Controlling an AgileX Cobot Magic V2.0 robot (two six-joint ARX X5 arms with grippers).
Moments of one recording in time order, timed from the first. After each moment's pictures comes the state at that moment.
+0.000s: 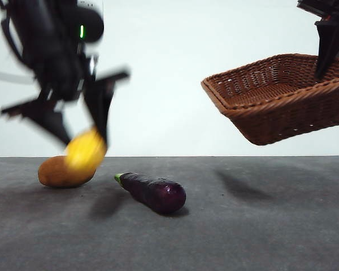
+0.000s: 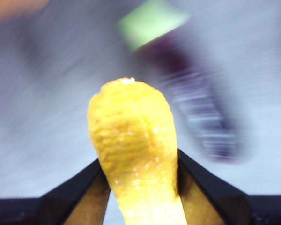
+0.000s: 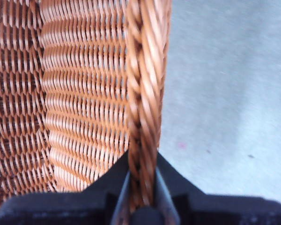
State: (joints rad) left arm -0.48 1.62 1.26 -0.82 0.22 -0.46; right arm 0.01 1.55 1.50 -1.03 -0.32 -0.01
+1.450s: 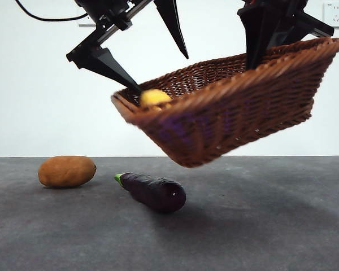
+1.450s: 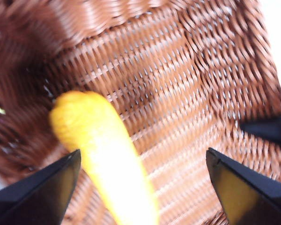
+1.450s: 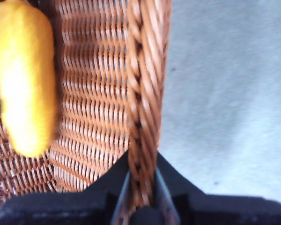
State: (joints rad) left arm -0.62 1.54 1.35 -0.65 0.26 -0.50; right arm 0.48 1.55 1.50 -1.14 -0.17 0.17
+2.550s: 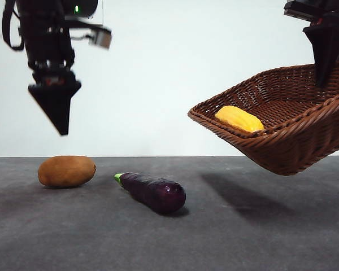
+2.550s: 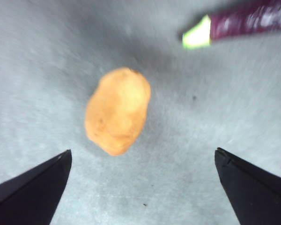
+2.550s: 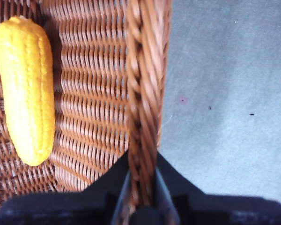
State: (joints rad) left arm -0.39 1.70 1.43 -0.92 -0.16 0.74; right arm 0.17 1.55 1.50 -1.19 -0.15 -0.02
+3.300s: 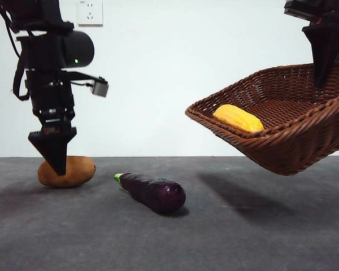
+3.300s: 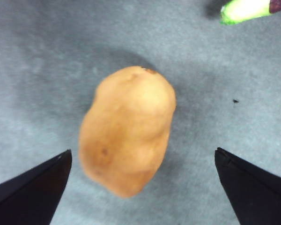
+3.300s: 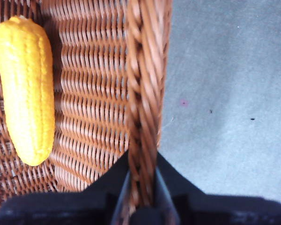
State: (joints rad) left arm -0.31 1.87 1.43 -0.78 -0.09 0.87; right arm 0.17 1.55 1.50 -1.18 -0.16 -0.05
